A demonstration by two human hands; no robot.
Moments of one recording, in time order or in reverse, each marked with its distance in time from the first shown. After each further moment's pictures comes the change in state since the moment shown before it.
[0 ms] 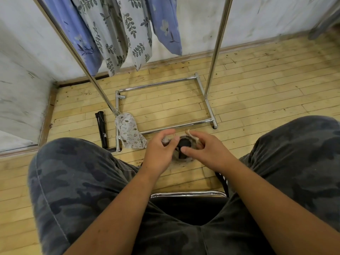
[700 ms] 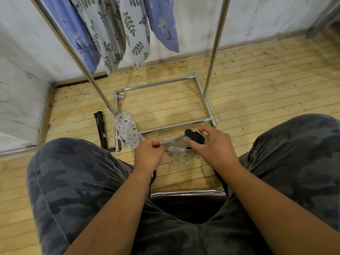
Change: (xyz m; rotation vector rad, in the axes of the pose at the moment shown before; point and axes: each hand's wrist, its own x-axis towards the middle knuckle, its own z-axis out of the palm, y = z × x) left_hand 0.009 -0.016 -0.015 0.200 0.094 -0.222; right_hand 0.000 -0.001 0.001 -0.284 0.370 -0.055
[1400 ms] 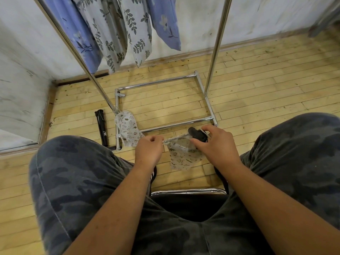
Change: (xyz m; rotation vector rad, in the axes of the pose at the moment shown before) left_hand -0.005 0.014 -0.005 -0.216 0.020 -0.136; right_hand 0.001 0.004 0.000 -0.080 0.014 0.033
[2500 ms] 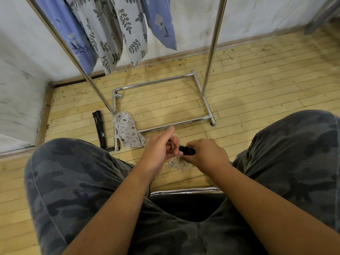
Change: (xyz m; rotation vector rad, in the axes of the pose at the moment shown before) left_hand -0.024 0.013 0.007 -0.374 -0.454 0.153; right_hand -0.007 0.000 0.021 -0.286 -0.310 -0.014
